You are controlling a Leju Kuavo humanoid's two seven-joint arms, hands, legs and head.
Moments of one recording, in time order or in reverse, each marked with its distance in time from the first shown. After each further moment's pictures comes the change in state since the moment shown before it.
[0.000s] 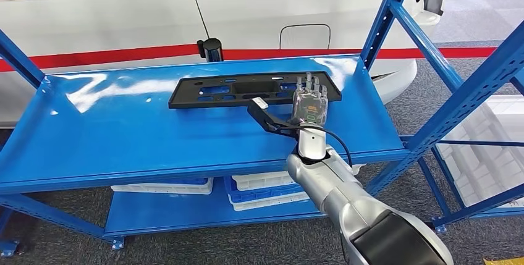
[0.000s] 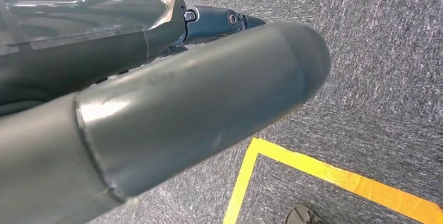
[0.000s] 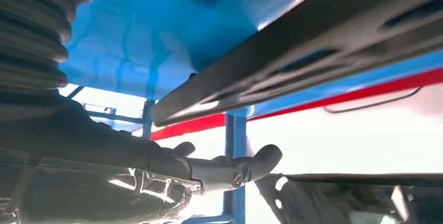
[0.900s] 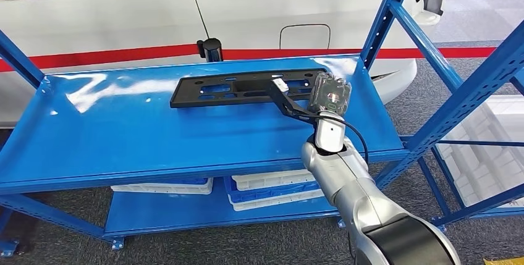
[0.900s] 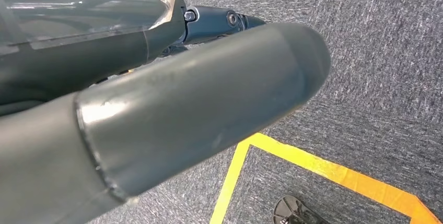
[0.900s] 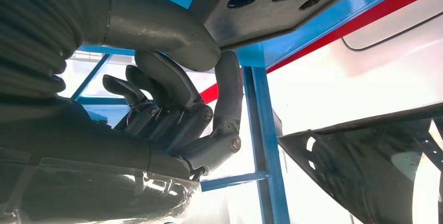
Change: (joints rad) left arm -0.003 0.012 0.042 0.000 0.033 -0.037 -0.053; right arm 0.026 -0.024 -0.288 -0.119 0.258 -0.036 -0.039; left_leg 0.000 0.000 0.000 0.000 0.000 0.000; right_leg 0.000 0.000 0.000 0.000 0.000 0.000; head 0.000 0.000
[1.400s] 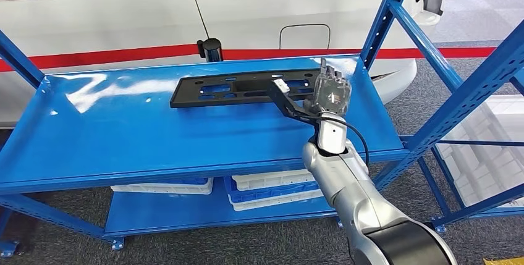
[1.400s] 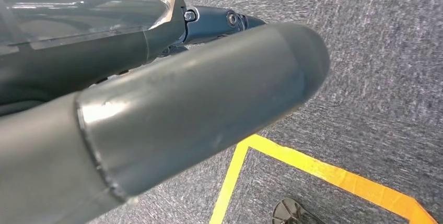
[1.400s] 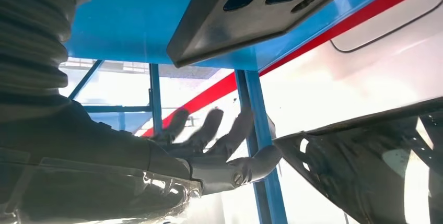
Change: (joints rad) left arm 0.000 0.006 0.003 0.000 -0.010 -0.005 -0.013; right arm 0.021 0.015 -0.093 -0.024 0.030 -0.010 -0.087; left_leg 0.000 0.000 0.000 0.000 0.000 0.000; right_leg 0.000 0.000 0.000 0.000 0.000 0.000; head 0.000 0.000
